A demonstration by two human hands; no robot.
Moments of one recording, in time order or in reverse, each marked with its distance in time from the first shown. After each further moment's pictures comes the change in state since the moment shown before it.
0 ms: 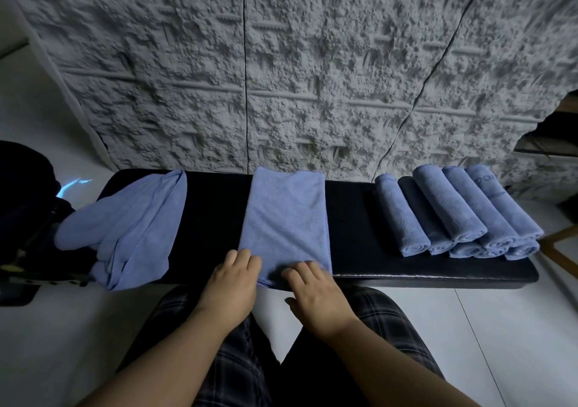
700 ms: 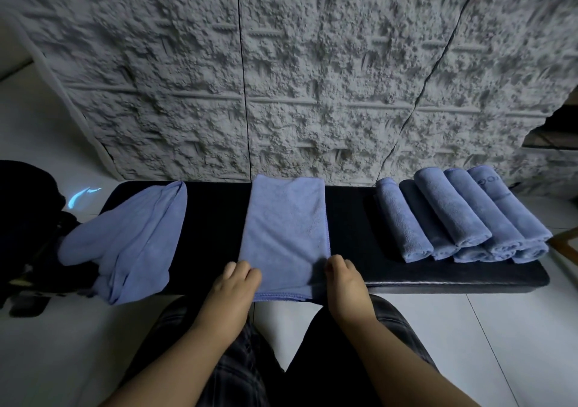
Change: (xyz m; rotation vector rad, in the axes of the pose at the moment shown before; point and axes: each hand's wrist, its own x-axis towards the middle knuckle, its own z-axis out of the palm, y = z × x) left_hand -0.002 -0.004 0.001 -0.053 -0.015 0.017; right_hand 0.005 0.032 -0.014 0.418 0.070 0.642
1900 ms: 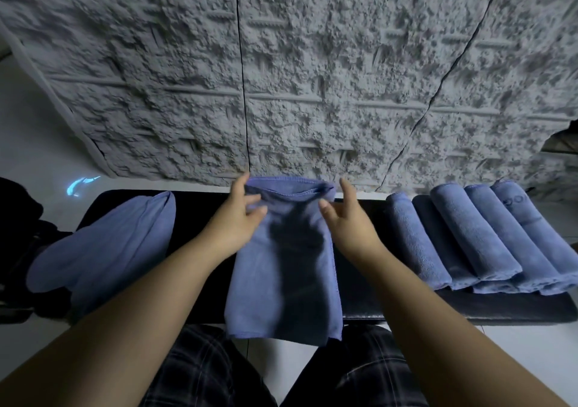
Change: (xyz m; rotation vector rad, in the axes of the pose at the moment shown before) left_hand 0.155 -0.026 -0.051 -0.959 -0.045 -0.449; right_hand 0.119 -0.059 -0.065 0.402 -0.061 0.020
